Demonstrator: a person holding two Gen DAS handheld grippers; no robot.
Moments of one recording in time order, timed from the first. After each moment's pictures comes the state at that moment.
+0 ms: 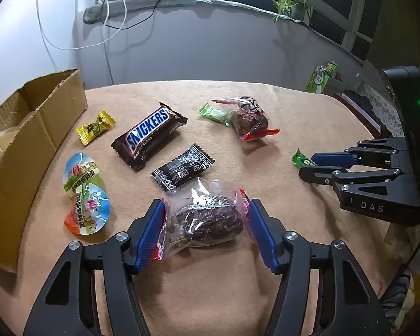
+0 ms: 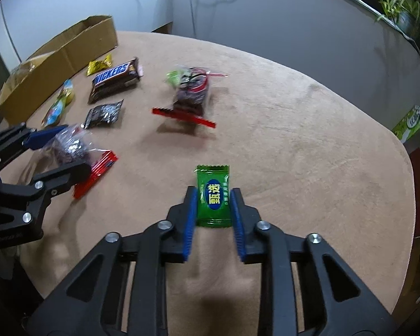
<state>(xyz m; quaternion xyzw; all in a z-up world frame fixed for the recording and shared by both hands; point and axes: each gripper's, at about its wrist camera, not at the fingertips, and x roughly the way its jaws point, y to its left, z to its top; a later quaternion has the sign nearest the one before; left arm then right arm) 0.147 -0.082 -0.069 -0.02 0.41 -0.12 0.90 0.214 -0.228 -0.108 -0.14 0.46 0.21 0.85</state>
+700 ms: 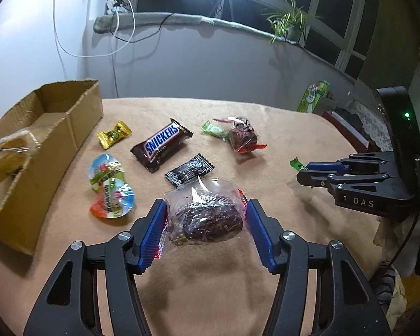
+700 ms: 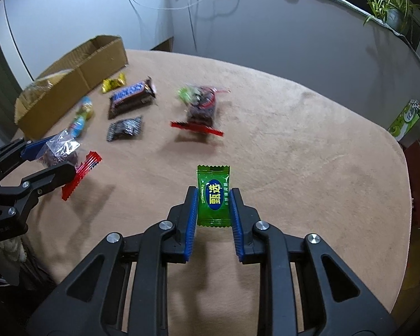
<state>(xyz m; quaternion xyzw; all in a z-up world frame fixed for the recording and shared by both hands) 0.113 -0.059 -0.039 -0.05 0.37 -0.13 0.92 0.192 -0.237 -0.081 -0.10 0.44 0.22 0.86</state>
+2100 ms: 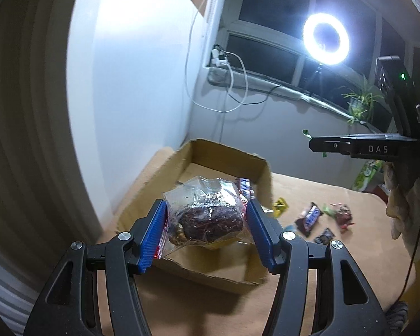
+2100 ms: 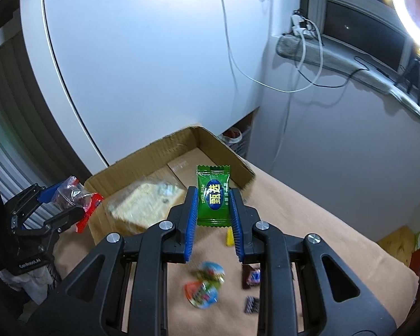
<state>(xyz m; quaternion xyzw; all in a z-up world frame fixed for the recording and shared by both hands) 0.083 0.154 0.018 -0.11 0.27 0.04 0.96 0.242 0.002 0.048 -0.13 0.34 0.37 0.85</state>
